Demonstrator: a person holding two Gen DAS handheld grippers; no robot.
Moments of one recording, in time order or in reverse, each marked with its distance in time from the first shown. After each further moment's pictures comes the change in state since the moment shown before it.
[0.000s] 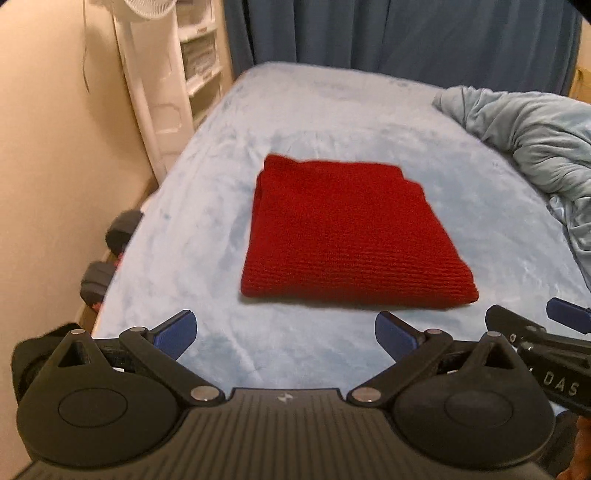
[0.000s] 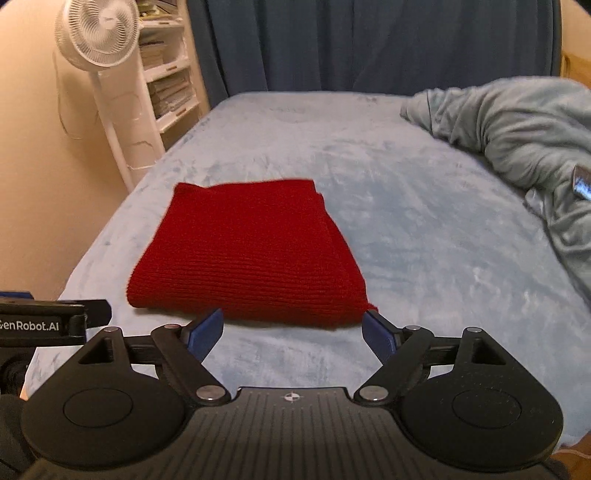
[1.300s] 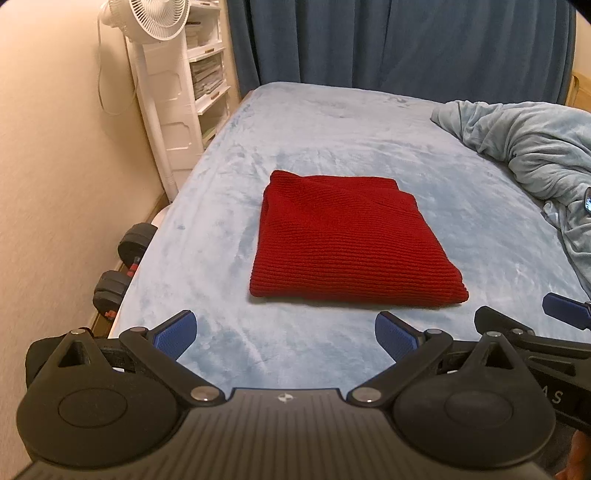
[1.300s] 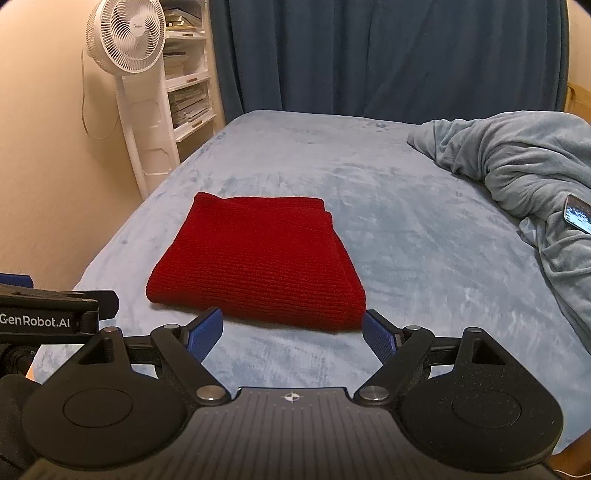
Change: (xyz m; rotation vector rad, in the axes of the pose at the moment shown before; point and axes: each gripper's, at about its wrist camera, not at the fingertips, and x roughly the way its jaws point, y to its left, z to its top) left arm -0.040 0.000 -0.014 0.000 -0.048 0.014; right arm -0.034 0.009 -0.007 -0.046 -0.040 0.010
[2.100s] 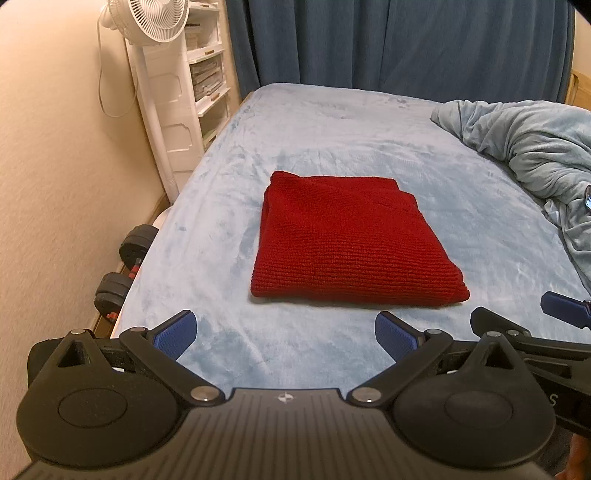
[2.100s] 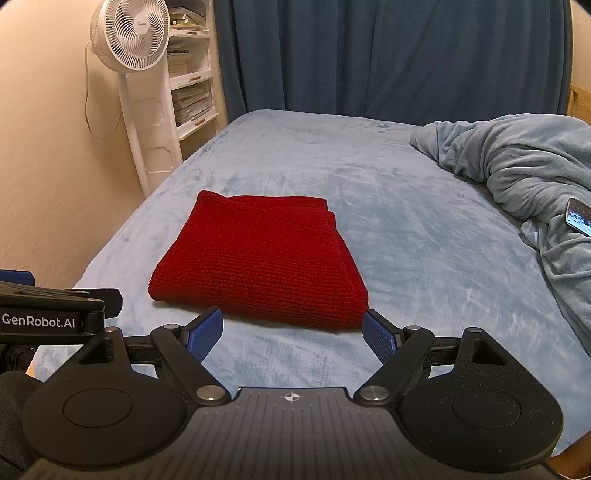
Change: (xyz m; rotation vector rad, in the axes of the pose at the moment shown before) left arm -0.002 0.000 -0.001 0.008 -0.003 0.005; right arm -0.001 0.001 -0.002 -0.009 0.002 0.004
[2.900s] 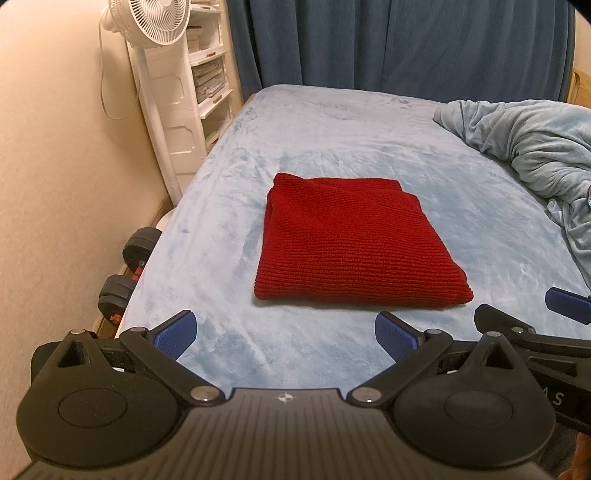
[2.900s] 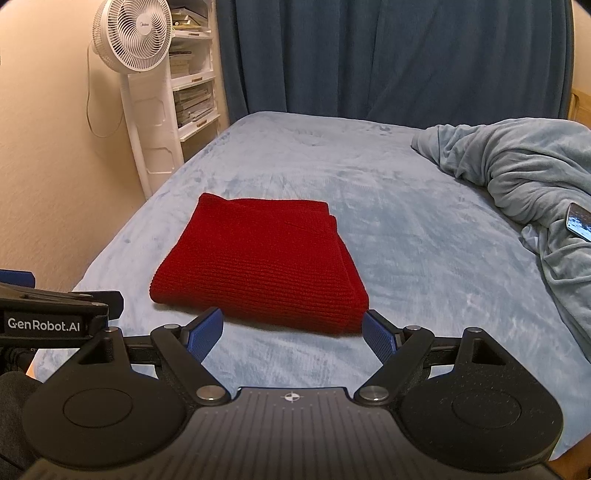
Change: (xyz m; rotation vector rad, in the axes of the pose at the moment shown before) left arm 0.001 0.001 0.000 0.000 -0.003 0.006; right arm 0.000 0.001 0.001 -0.010 -0.005 0.002
